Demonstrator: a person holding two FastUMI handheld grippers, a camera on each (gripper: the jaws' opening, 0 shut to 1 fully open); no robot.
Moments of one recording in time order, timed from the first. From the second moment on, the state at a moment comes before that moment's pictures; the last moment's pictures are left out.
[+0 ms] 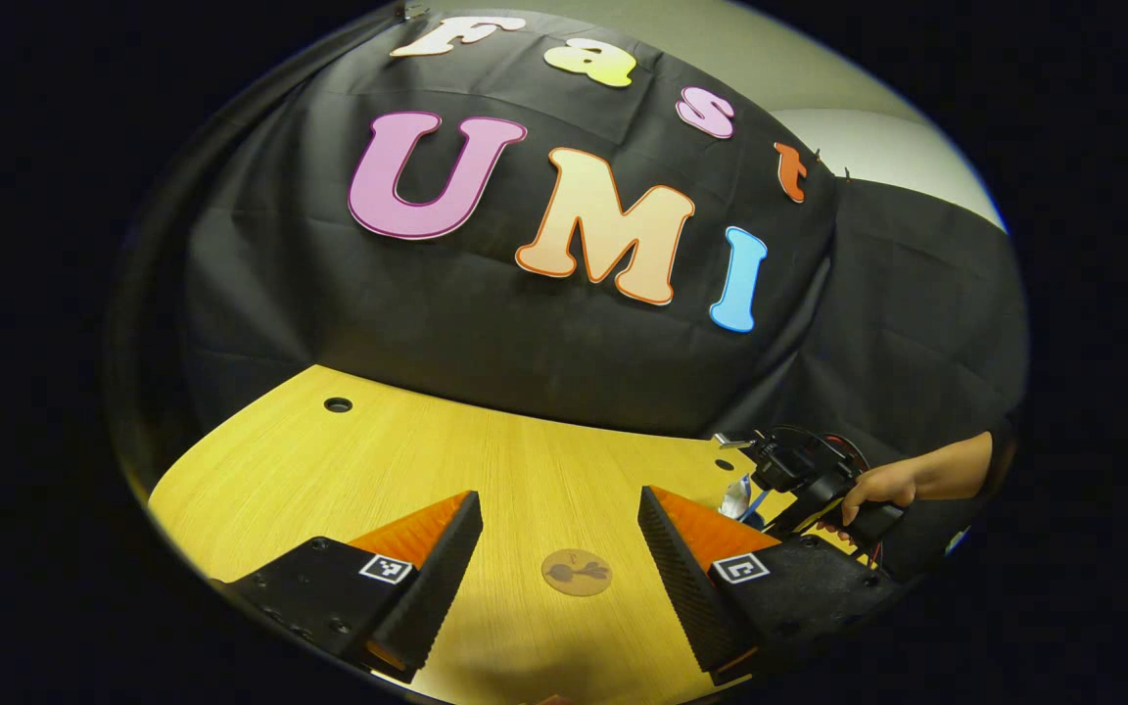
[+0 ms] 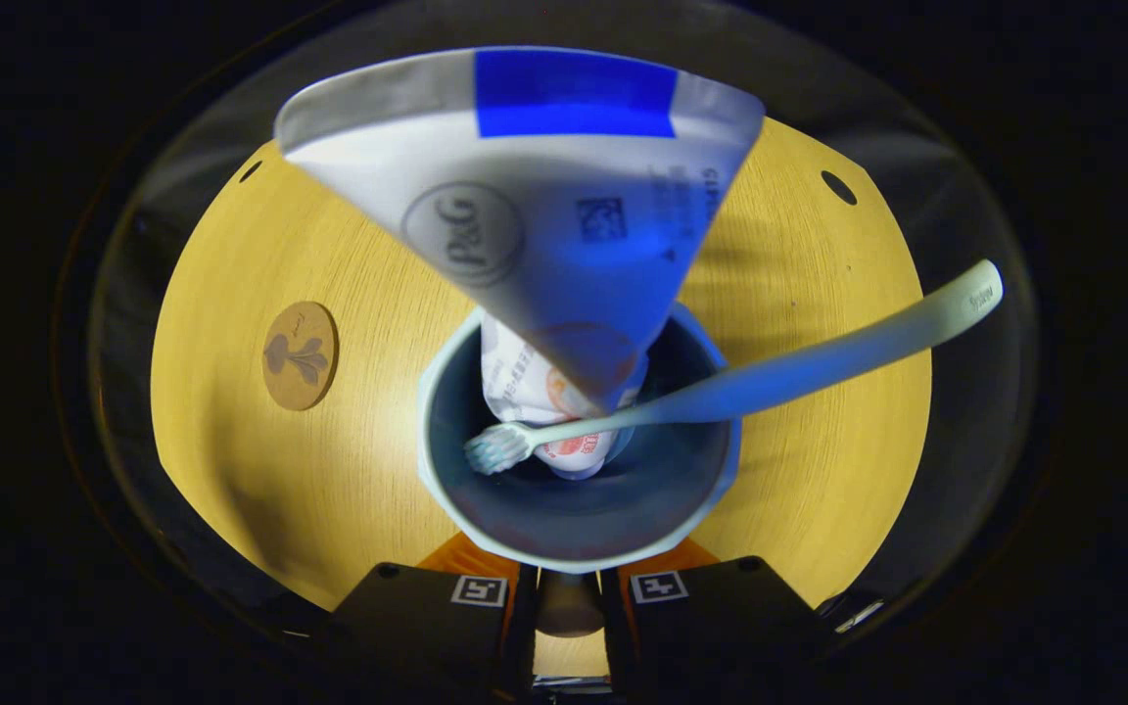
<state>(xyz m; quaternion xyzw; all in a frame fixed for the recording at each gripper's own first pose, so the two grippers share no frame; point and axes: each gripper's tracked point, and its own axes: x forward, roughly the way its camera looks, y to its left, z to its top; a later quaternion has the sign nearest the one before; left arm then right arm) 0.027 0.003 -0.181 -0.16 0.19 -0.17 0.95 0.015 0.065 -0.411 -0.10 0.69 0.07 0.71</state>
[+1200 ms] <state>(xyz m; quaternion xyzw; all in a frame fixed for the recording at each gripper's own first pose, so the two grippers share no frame) 0.027 0.040 -0.183 -0.17 0.18 -0.14 0.96 0.033 0.062 -0.394 -0.16 0.65 0.14 0.73</state>
